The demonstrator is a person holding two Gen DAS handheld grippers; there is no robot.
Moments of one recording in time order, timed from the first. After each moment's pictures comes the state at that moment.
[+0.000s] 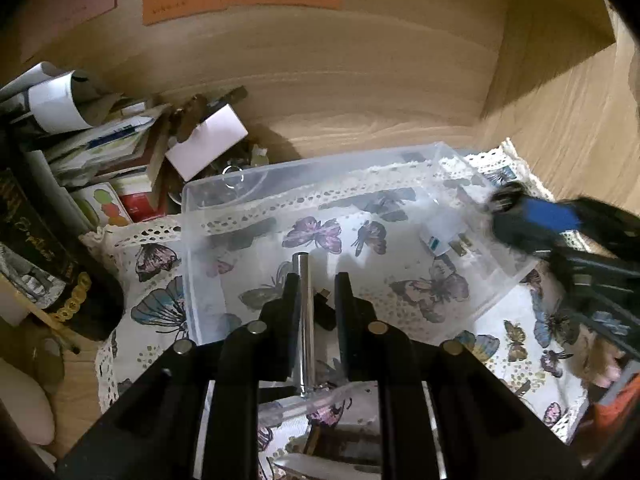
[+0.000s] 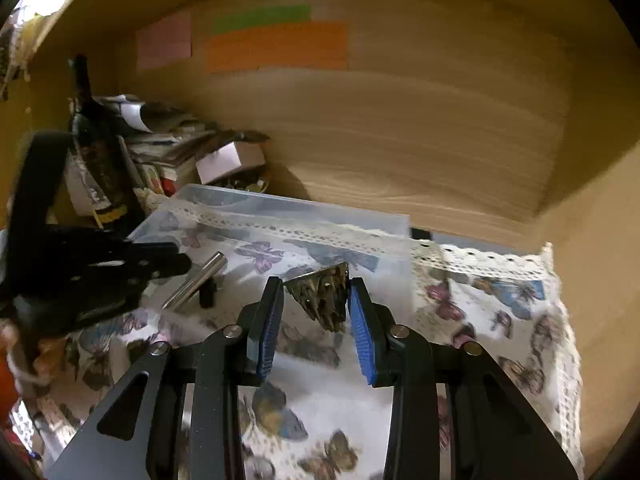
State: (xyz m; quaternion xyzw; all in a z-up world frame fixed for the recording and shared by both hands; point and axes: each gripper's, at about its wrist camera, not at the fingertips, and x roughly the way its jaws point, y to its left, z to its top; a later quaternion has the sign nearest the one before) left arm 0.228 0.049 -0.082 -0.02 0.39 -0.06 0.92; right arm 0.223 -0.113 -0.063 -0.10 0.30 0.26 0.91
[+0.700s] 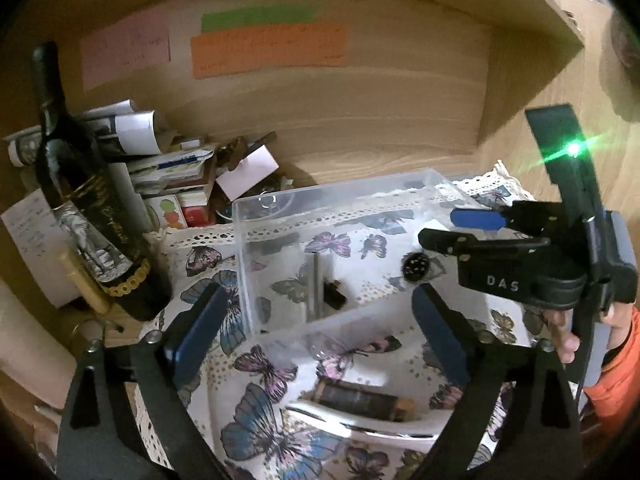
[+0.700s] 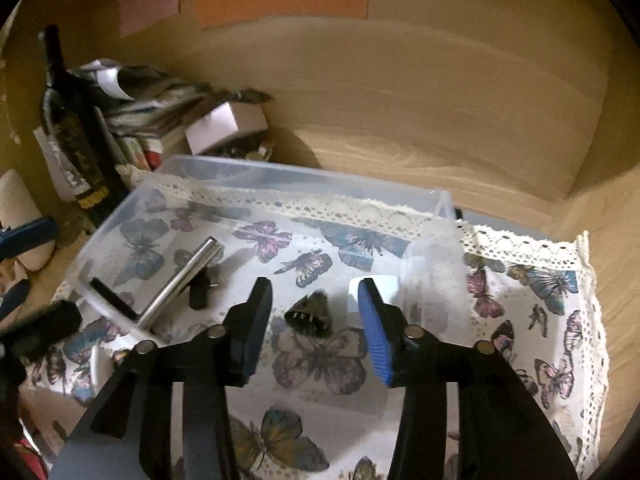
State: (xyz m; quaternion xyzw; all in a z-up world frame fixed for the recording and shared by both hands) left arm 0.155 0.040 -0.058 0.01 0.31 -0.01 0.95; right arm 0.236 -0.099 -0.080 -0.10 0.33 0.26 0.90
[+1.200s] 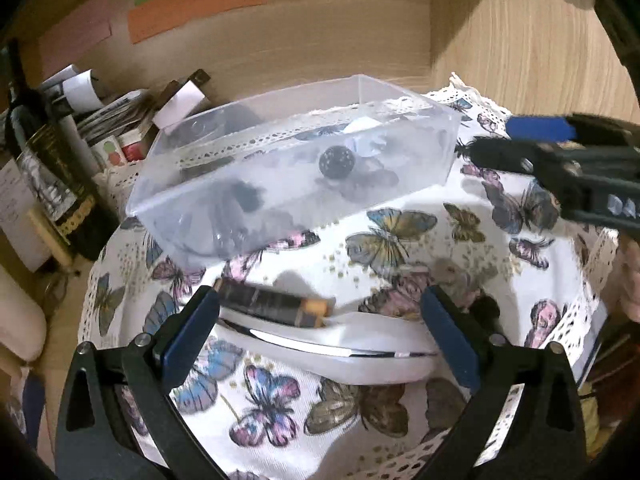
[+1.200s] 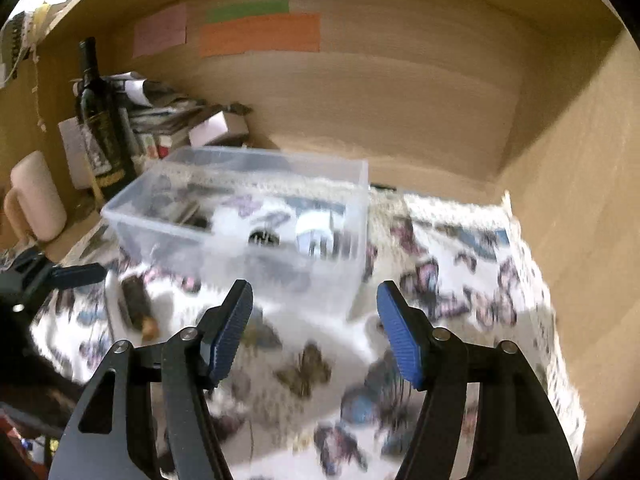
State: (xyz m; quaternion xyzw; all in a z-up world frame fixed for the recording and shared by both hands) left arm 0.118 -0.023 -0.125 0.06 0.37 -0.03 0.93; right arm 0.151 -0.175 -0.090 -0.09 0.30 0.23 0.92
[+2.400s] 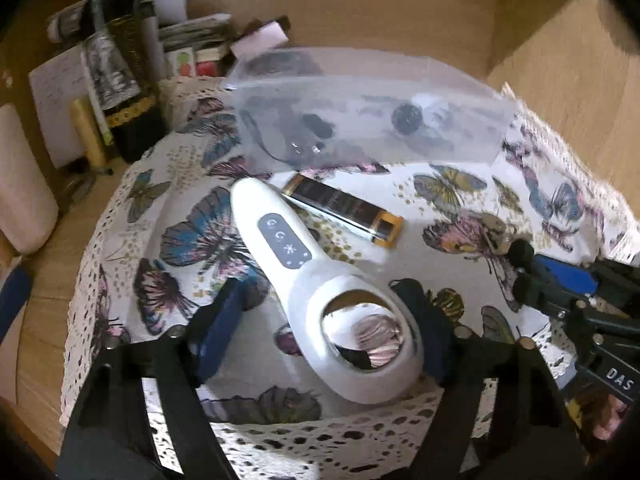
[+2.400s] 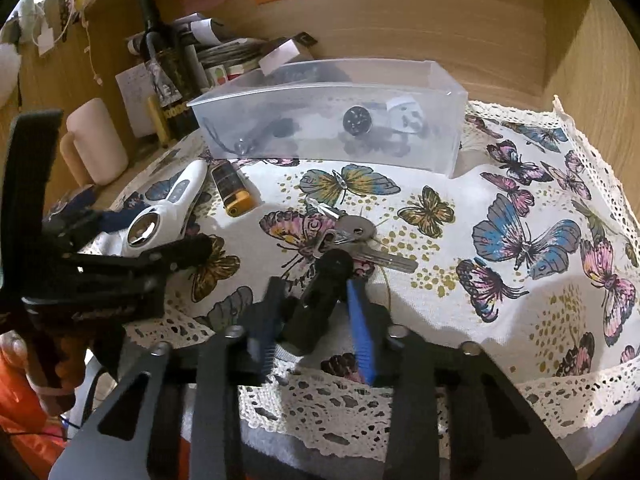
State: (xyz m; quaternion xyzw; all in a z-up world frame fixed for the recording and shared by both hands) left arm 0.075 0.020 -0.155 -0.04 0.39 0.03 0.92; right arm 0.087 -0.153 -0.157 -0.04 0.35 0.30 0.89
